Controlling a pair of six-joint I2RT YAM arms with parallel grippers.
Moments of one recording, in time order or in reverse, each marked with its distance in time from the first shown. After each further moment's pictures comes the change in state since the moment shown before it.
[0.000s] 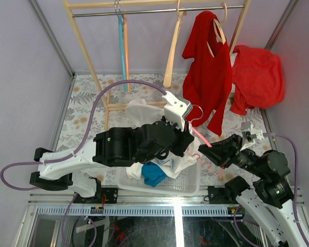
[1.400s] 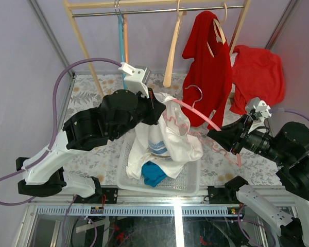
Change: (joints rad) left arm 0.281 -0.126 0.019 -0.056 0.034 0.005; right arm 0.000 0.393 0.650 -0.548 0.095 -0.328
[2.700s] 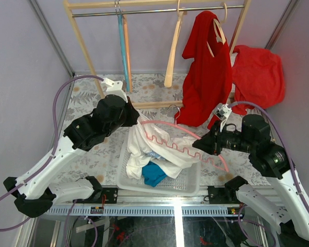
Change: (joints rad) left arm 0.359 -0.249 -0.555 0.102 0.143 -0.068; right arm 0.000 0.035 -0.296 0.034 -0.127 0.065
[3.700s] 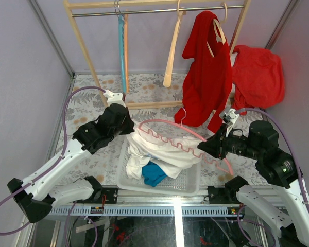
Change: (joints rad) left arm 0.071 -0.050 -0.262 0.069 0.005 -0.008; right arm 0.000 -0.066 0.014 -0.061 0.066 -0.047
